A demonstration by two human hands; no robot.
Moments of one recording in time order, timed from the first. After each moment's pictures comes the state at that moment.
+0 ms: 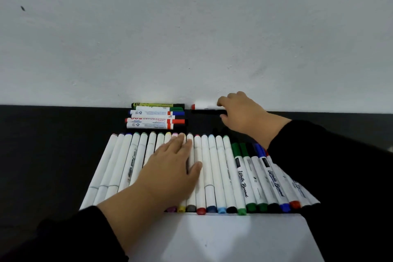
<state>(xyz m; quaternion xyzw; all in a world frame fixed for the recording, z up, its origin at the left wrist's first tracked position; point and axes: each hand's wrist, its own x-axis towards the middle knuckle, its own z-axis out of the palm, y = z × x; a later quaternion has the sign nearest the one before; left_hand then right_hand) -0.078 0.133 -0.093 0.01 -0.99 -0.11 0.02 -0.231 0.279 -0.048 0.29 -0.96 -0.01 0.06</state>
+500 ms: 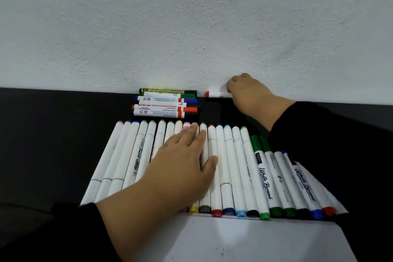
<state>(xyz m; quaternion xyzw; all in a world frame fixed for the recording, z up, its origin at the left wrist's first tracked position) -0.078 0.132 -0.097 0.01 -0.99 -0.12 0.02 -0.273 0.252 -0.071 0.32 -0.94 -0.08 0.10</state>
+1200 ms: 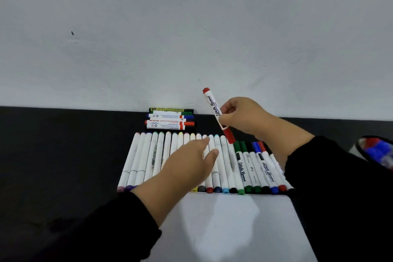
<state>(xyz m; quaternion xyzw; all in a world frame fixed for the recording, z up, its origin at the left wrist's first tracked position) -0.047 0.153 -0.049 0.04 -0.96 -0.27 -0.01 -0.143 0.272 0.011 0.16 -0.91 0.37 -0.06</state>
